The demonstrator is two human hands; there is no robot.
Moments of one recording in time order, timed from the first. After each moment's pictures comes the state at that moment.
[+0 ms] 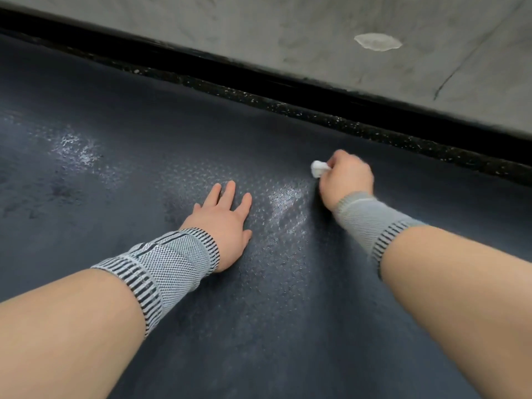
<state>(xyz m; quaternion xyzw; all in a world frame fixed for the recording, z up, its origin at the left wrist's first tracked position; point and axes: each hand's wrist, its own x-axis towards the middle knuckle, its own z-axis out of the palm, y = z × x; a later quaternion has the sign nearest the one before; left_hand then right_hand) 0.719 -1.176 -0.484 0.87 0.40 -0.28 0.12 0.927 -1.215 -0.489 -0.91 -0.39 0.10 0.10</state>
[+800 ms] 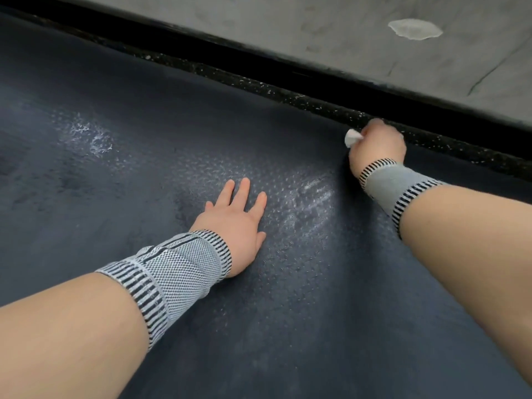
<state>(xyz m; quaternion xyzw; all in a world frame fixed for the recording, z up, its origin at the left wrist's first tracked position) 0.718 -1.174 -0.486 0.87 0.39 -0.28 0.12 0.975 -1.169 -0.496 -0.93 -0.35 0.06 0.10</state>
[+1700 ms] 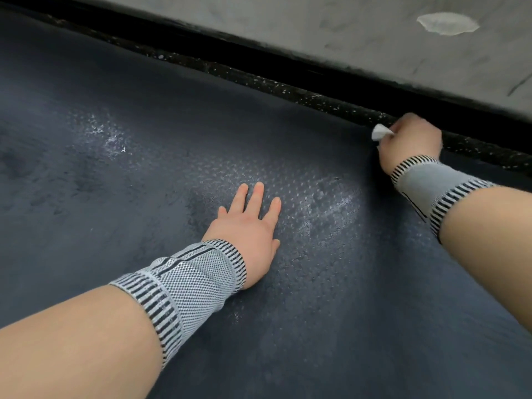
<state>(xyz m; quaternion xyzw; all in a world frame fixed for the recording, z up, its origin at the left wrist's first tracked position) 0.720 -1.174 -0.484 0.87 0.39 -0.30 0.12 0.995 -1.160 -0.494 -0.93 -0.35 0.04 0.08</state>
